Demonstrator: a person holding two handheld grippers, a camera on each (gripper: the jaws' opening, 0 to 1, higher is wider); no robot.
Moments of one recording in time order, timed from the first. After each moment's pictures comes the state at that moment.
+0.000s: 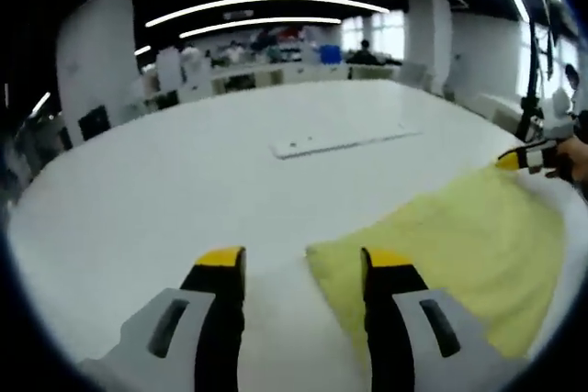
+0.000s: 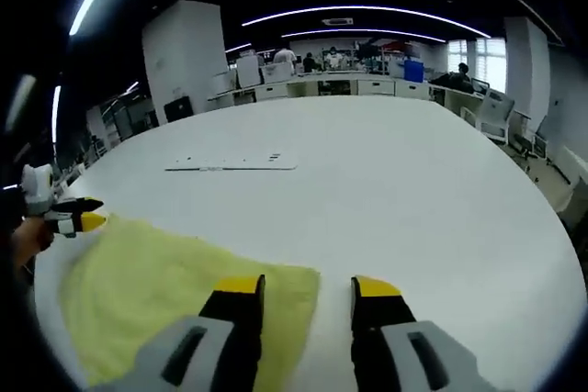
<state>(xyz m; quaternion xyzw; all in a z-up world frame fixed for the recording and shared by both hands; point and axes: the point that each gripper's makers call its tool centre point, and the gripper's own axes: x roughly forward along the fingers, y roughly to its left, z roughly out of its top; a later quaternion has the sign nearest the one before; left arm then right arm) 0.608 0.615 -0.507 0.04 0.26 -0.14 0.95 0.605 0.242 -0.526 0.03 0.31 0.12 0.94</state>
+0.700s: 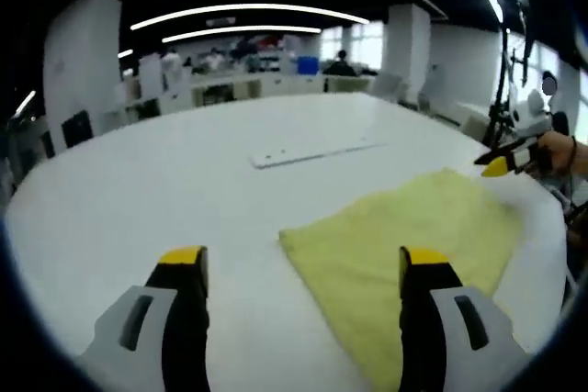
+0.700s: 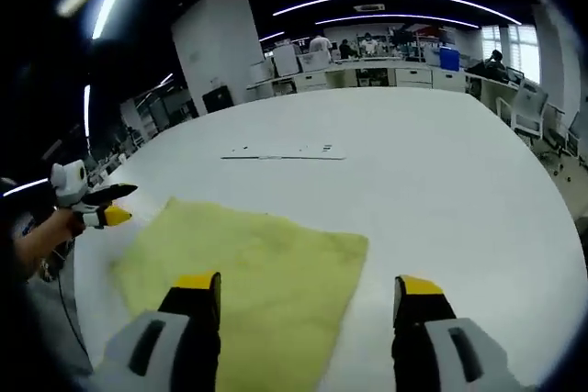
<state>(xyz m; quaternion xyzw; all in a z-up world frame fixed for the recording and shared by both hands) 0.548 0.609 -0.472 0.05 0.24 -0.22 0.95 0.537 0.268 -0.495 0.04 0.34 0.22 0.91</state>
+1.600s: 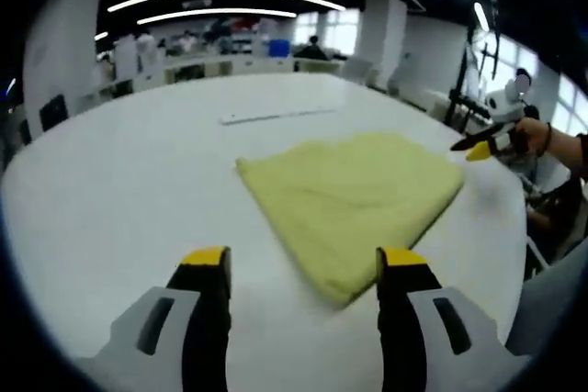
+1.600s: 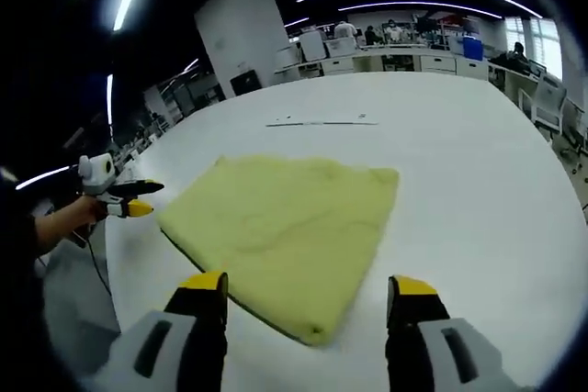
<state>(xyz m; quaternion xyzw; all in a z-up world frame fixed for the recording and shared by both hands) 0.450 0.613 -0.498 0.02 0.29 -0.27 0.92 0.439 0.271 -0.500 0.04 0.37 0.28 0.88</state>
